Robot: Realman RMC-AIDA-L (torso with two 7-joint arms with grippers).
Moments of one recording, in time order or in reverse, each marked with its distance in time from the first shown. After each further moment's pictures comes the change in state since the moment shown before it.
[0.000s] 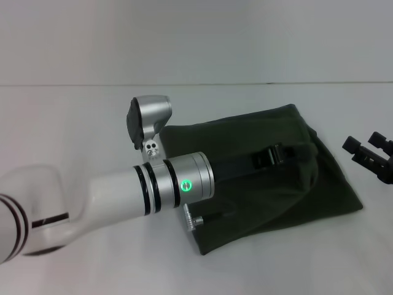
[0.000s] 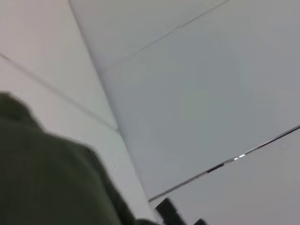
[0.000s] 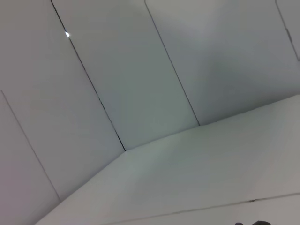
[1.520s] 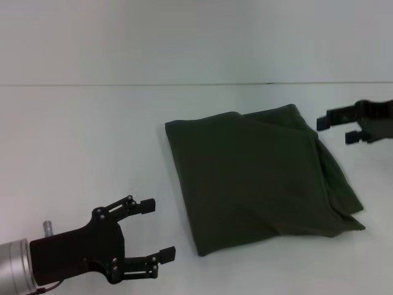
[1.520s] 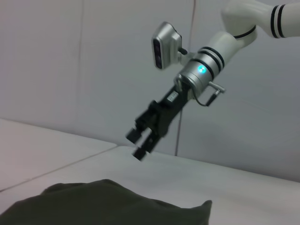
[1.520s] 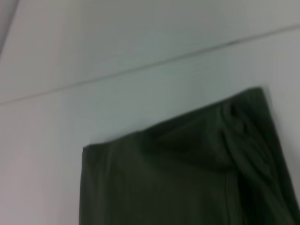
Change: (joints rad) left arm 0.633 0.012 0.057 0.689 0.215 0.555 0.716; right arm 0.454 -0.214 -0.267 -0.299 -0.793 -0.069 1.461
